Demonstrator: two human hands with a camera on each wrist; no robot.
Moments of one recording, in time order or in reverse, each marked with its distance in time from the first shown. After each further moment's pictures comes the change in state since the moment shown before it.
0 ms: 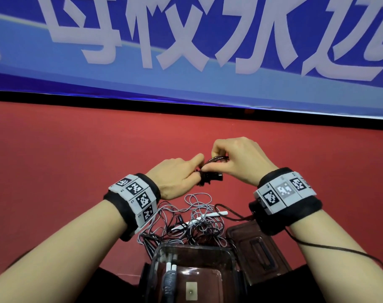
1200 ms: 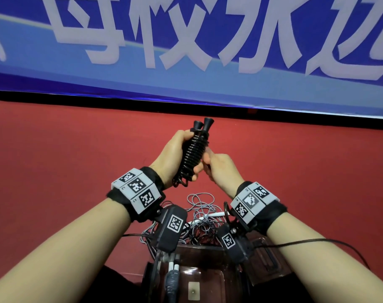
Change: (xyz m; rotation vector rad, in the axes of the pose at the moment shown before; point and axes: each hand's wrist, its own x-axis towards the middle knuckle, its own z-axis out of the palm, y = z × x) left_hand 0.011 0.014 -0.018 -1.618 0.174 -0.174; right_hand 0.018 -0.010 0.079 0.847 0.066 0.505
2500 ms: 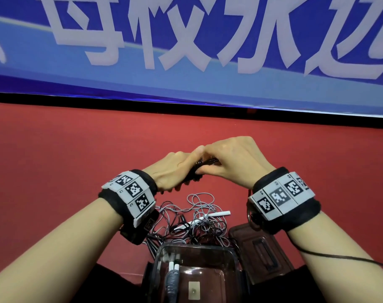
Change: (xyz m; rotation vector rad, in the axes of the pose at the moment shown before) left_hand -0.012 -0.005 -0.015 1.124 -0.016 0.037; right_hand -0.032 -0.061 -0.047 -1.127 -0.072 -0.741
